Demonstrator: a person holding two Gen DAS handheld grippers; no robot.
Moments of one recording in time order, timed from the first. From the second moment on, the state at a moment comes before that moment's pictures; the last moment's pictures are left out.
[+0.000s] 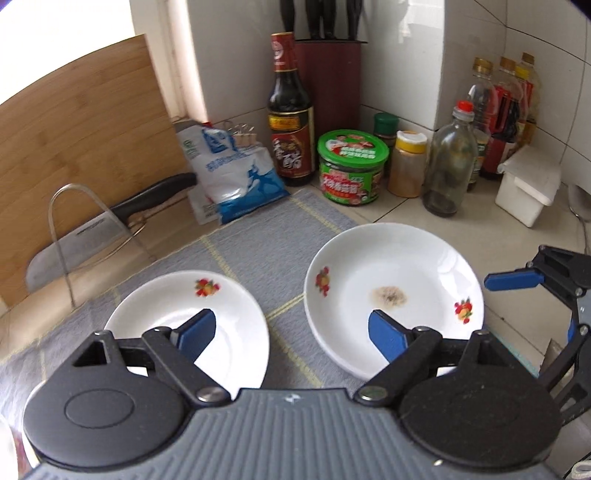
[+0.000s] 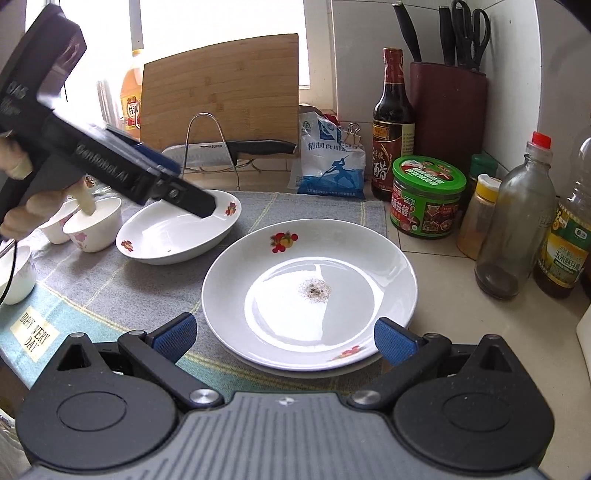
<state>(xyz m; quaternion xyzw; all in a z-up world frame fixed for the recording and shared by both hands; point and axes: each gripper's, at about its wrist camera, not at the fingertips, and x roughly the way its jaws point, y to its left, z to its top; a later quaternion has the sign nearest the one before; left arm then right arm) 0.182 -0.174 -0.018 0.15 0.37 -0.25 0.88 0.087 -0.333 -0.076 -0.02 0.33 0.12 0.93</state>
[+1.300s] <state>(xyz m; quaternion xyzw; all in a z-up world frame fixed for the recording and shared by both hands) 0.190 -0.093 -0.107 0.05 0.39 -0.12 0.91 0.229 -0.222 -0.067 -0.14 0.41 0.24 0.87</state>
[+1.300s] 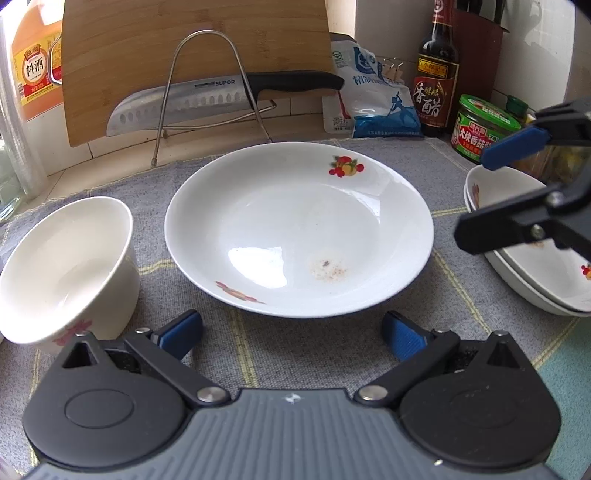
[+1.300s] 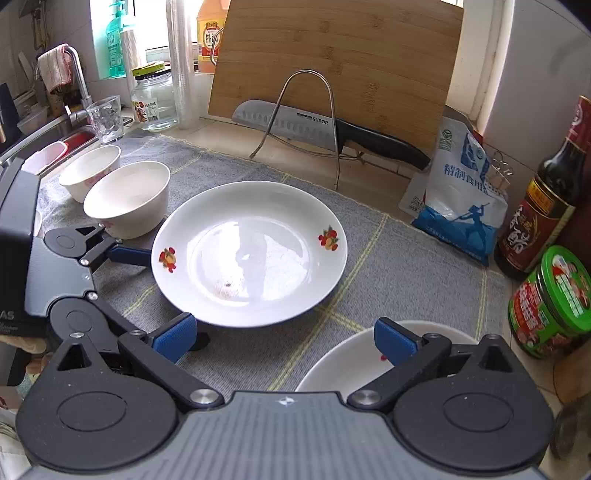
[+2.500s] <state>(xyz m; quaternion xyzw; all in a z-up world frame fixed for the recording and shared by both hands) 0.190 -0.095 -0.105 0.06 0.37 -0.12 0.92 0.398 -0.175 -0.119 -0.13 0.54 0.40 0.73</state>
